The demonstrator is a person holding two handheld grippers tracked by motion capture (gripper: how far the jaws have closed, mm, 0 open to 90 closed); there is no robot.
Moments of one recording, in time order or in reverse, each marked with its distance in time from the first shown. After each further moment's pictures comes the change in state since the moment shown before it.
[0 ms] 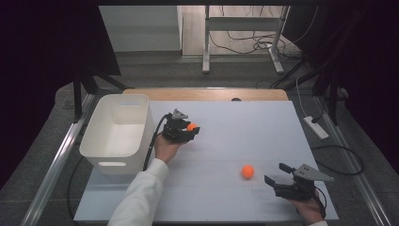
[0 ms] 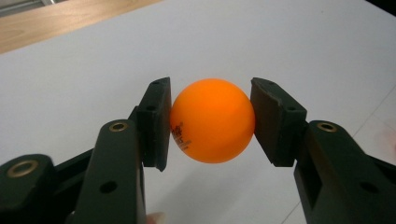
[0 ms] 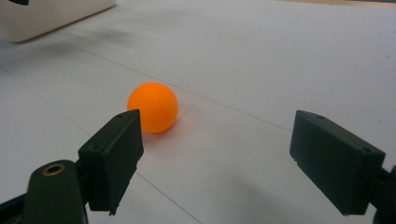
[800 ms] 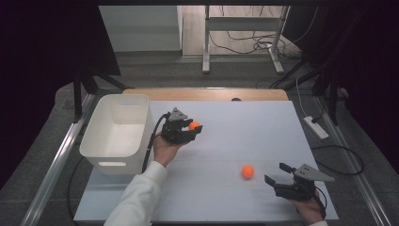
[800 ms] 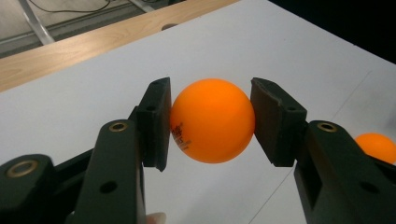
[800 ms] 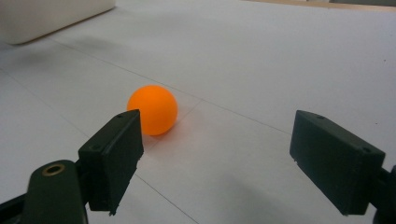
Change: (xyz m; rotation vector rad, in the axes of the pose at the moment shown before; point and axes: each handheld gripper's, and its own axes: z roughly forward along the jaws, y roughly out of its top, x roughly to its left) left arm -0.018 0.008 -0.028 -0.095 -0.046 0.050; right arm 0.000 0.001 -0.001 -0.008 -0.007 -0.002
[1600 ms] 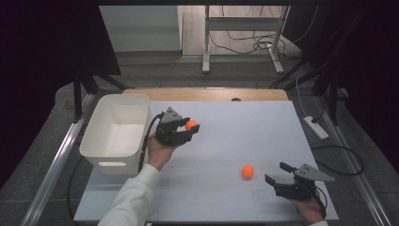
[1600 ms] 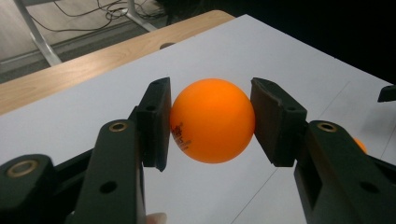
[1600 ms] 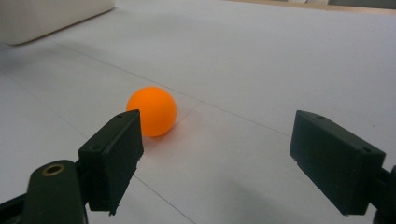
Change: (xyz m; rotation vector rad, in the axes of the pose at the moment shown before) left arm -0.008 0.004 -0.029 -0.054 0.002 0.019; right arm 0.000 0.001 -0.001 -0.005 -0.004 -0.004
